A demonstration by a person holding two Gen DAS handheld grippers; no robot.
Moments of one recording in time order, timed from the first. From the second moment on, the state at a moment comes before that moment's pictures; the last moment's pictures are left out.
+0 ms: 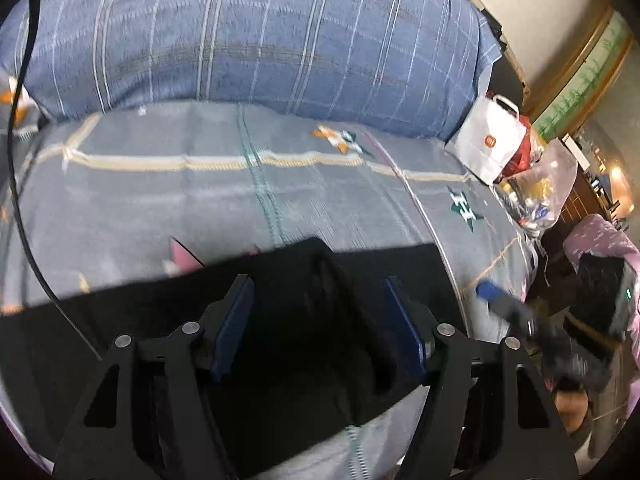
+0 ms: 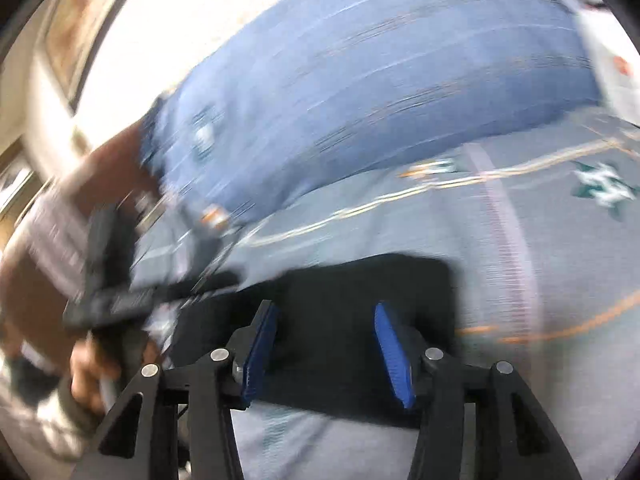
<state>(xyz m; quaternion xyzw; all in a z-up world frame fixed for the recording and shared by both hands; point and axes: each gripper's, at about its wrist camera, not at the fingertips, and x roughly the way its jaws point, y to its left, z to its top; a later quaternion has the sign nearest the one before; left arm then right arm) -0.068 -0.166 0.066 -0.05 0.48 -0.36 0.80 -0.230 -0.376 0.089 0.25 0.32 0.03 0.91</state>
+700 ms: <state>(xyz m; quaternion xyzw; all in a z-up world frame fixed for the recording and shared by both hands) -0.110 -0.197 0.041 0.02 0.45 -0.28 0.85 -0.187 -0.397 0.061 0.15 0.40 -0.06 0.90</state>
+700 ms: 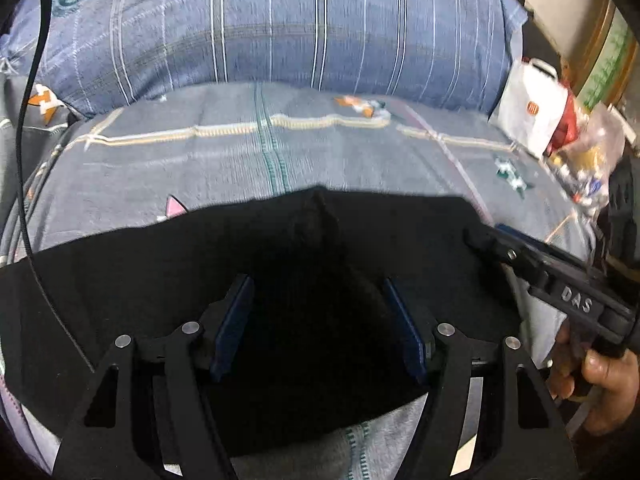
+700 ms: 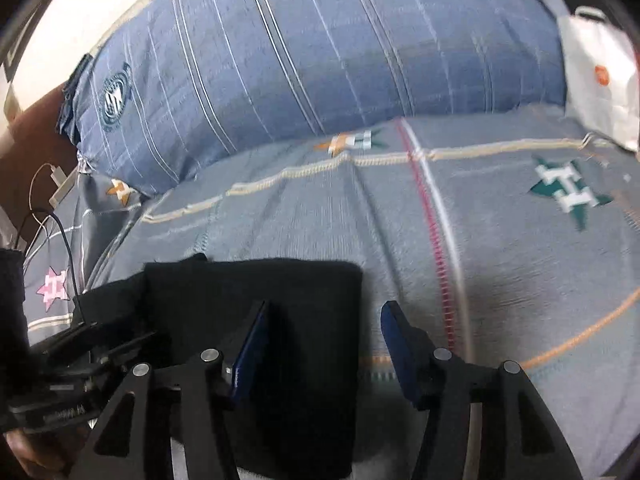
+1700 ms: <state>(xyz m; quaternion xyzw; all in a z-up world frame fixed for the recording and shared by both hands) -0.131 -0.132 0.062 0.01 0.42 -0.22 0.88 -0.175 -0.290 0.071 0.06 0.41 0.04 0.91</state>
